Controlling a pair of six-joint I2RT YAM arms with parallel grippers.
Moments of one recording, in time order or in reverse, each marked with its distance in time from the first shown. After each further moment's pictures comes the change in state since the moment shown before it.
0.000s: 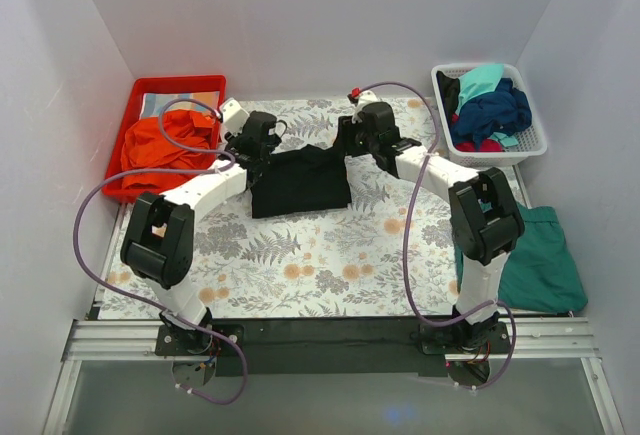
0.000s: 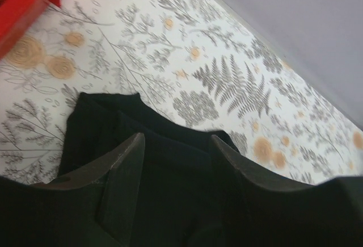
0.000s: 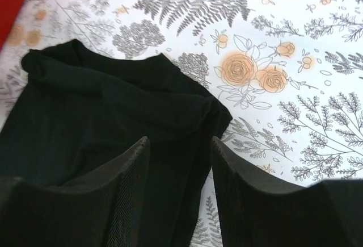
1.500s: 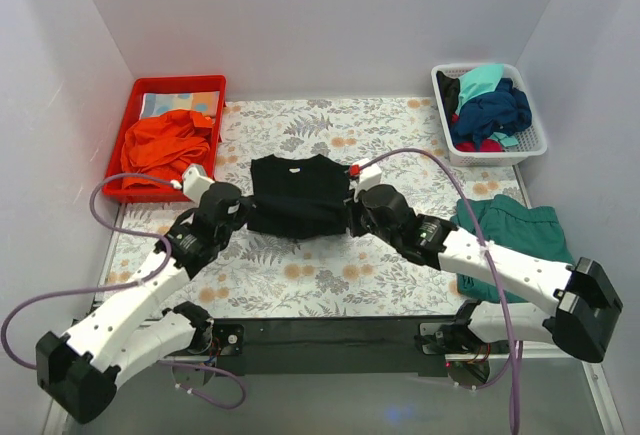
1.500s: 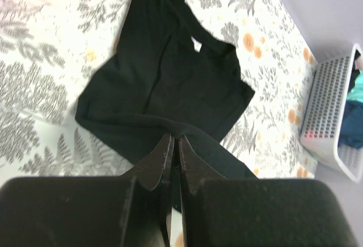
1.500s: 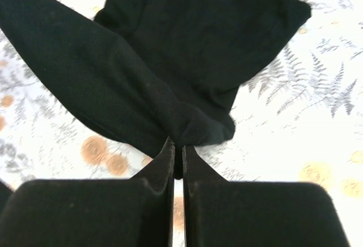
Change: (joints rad) left arm -0.150 -0.900 -0.497 -0.446 0.157 -0.307; right arm 0.457 -0.762 -0.587 -0.181 0.340 0.105
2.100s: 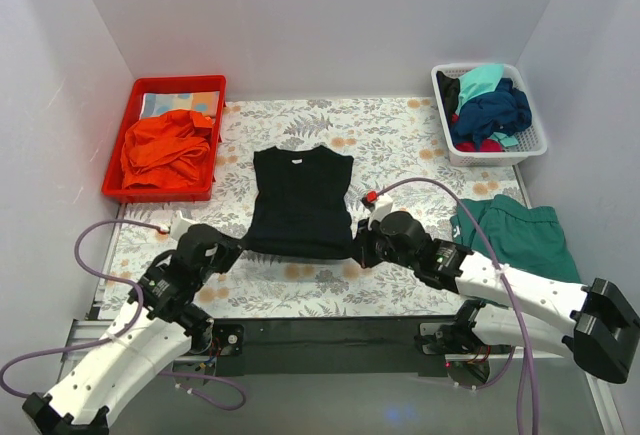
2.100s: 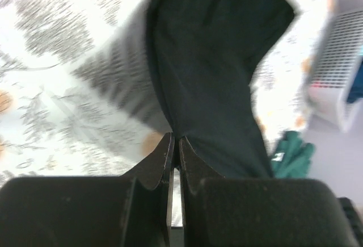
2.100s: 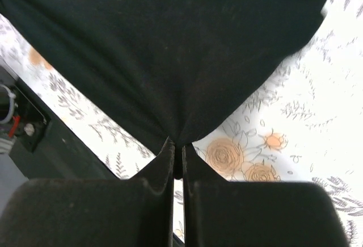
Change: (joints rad) left arm -0.001 -0.351 -0.215 -0.254 0.183 -0.160; right arm 0.004 -0.145 -0.268 0.066 -0.224 0.195
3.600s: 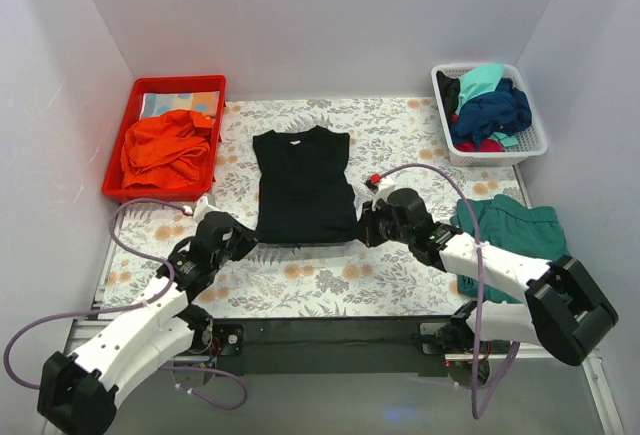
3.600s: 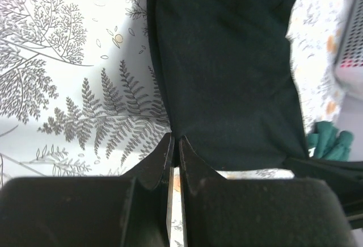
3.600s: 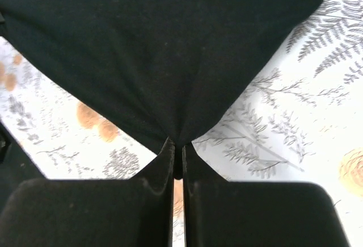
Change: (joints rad) left arm 0.087 0.303 -0.078 0.420 0.132 0.238; right arm -0.286 0.245 0.024 0.207 -0.235 -0.169
